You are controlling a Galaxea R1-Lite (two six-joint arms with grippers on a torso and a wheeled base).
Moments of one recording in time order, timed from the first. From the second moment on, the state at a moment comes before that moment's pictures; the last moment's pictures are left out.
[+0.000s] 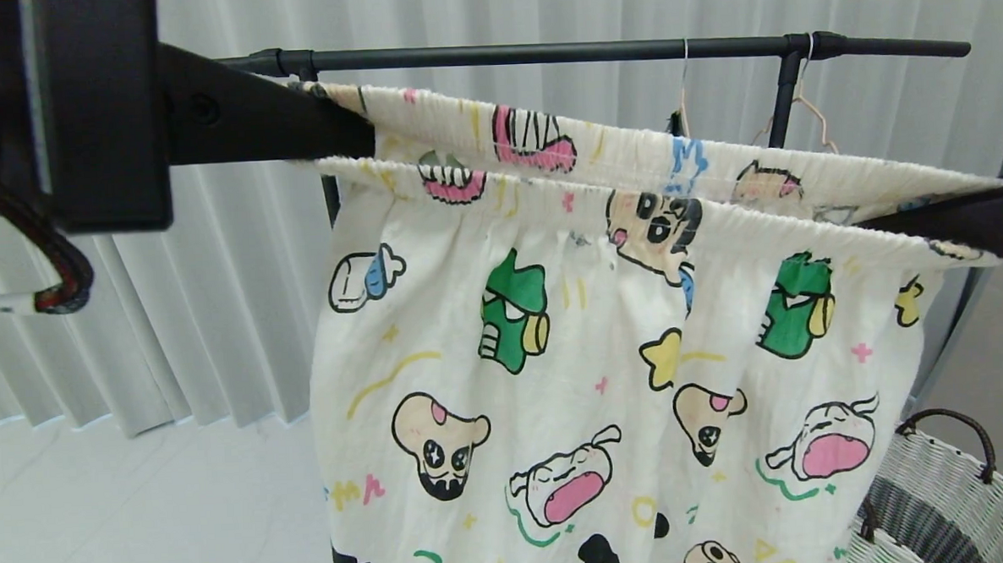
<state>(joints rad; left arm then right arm) -0.98 1.39 -1.71 0.67 0.28 -0.14 1.00 1.31 -1.60 0.73 -0.17 0.04</state>
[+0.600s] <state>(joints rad) -0.98 1.40 -1.64 0.67 0.39 -0.07 1.03 1.23 -1.46 0.70 -0.18 0.02</state>
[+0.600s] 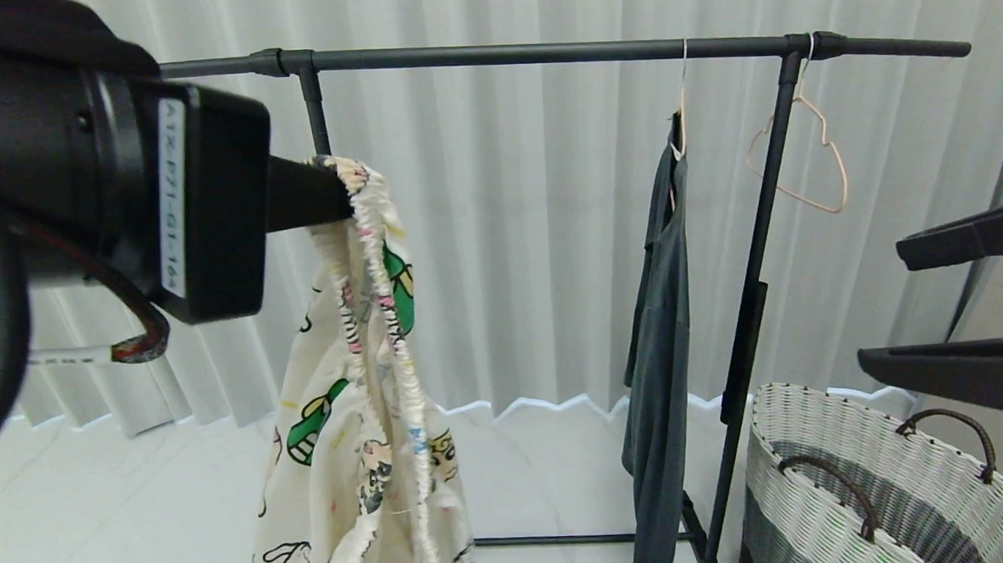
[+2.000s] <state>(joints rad) -0.78 1.35 -1.49 0.67 0.67 0.08 0.28 1.08 -1.21 0.58 -0.37 -0.09</state>
